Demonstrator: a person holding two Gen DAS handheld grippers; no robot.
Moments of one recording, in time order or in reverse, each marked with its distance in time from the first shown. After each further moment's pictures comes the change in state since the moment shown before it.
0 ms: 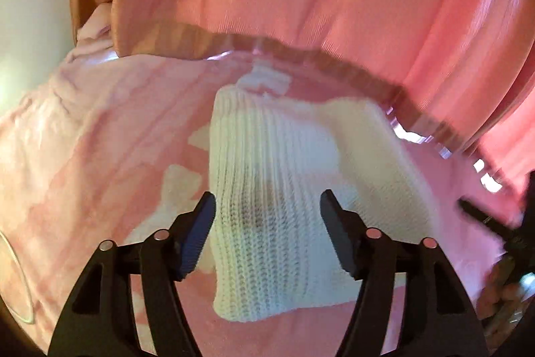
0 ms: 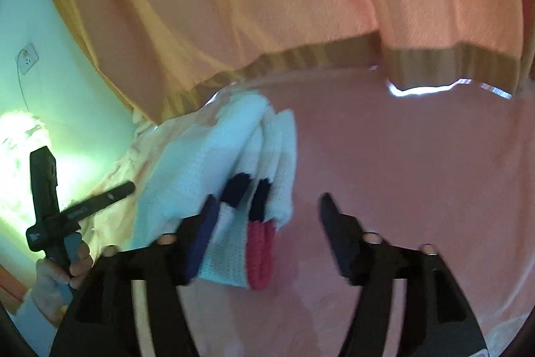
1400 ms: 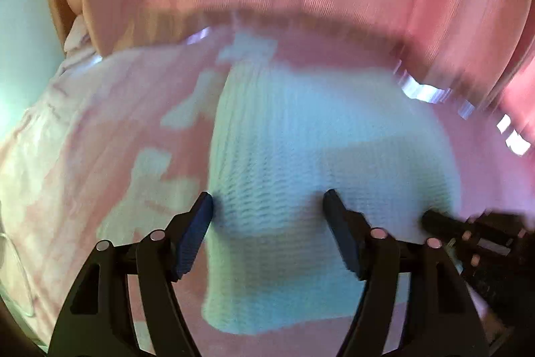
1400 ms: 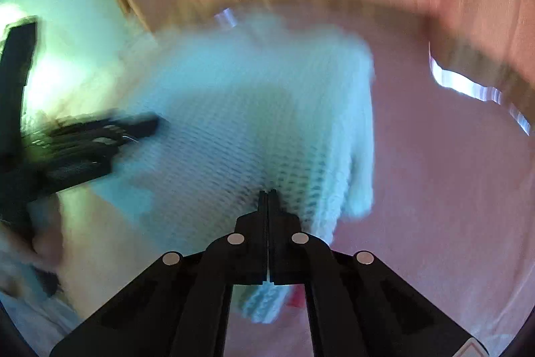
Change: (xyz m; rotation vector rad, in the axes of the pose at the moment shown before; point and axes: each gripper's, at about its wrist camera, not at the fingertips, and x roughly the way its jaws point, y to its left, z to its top) left arm 0.057 -0.047 -0.041 0.184 0.113 0.170; right arm 0.082 0.054 -0.039 -0.235 0.234 -0.130
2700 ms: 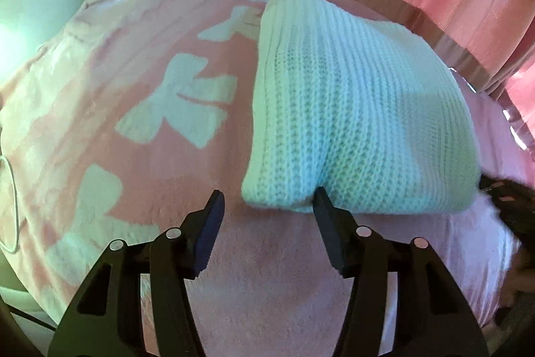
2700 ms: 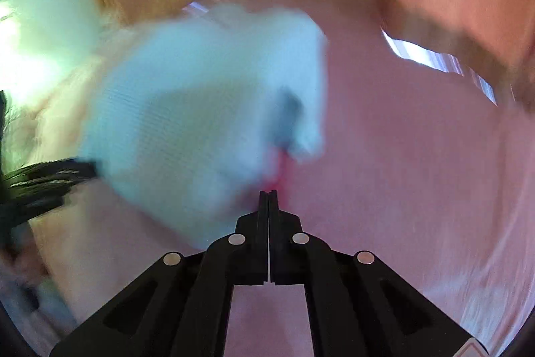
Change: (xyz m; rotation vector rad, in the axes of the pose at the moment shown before) left arm -0.032 0.032 -0.061 -0.128 0.104 -0.034; right arm -0.029 -0.018 -0.041 0.099 0.047 -0.116
